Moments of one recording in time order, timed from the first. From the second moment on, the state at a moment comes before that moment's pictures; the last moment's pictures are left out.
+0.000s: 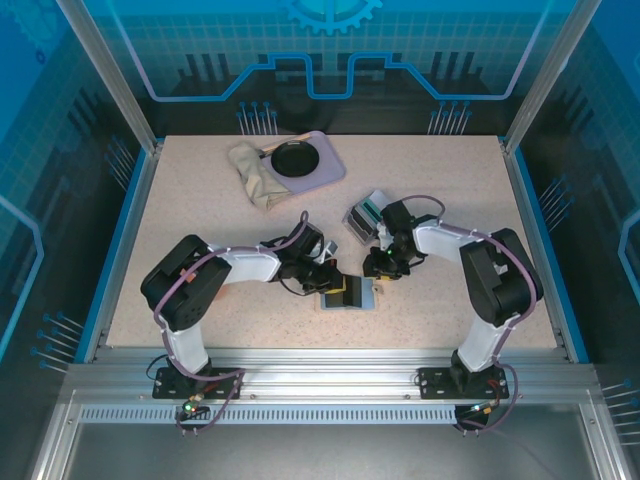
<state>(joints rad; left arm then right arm) -0.65 1.82 0.90 -0.06 0.62 -0.86 0.40 1.76 0.99 -0.62 -0.37 0.40</state>
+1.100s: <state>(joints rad) -0.70 1.80 0.89 -0.06 0.51 -0.93 0.49 1.60 0.83 -0.61 -0.22 0.47</state>
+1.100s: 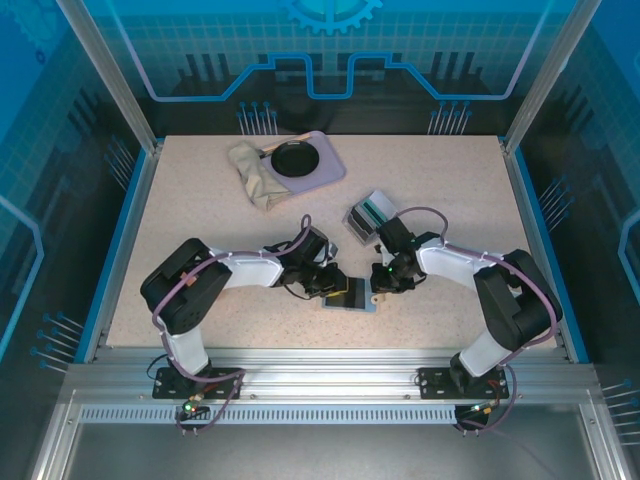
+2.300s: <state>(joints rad) -0.75 1.64 0.98 -0.26 0.30 -0.87 0.40 1.46 0.81 -0.62 -0.28 0.46</state>
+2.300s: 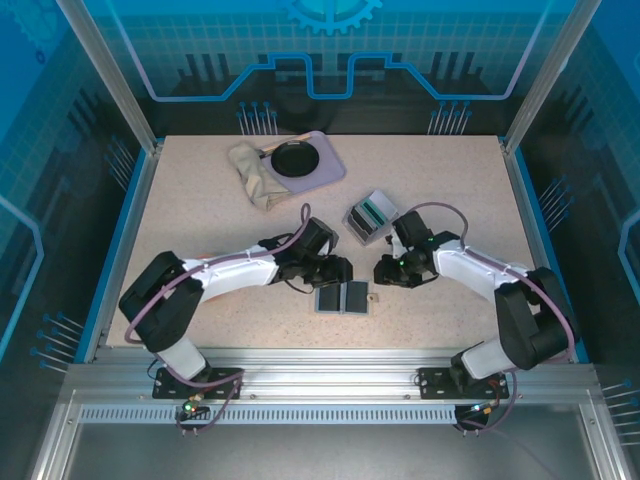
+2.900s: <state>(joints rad) -0.65 1.44 0.85 -0.28 0.10 -0.93 0.19 1.57 1.19 -0.67 -0.26 0.33</state>
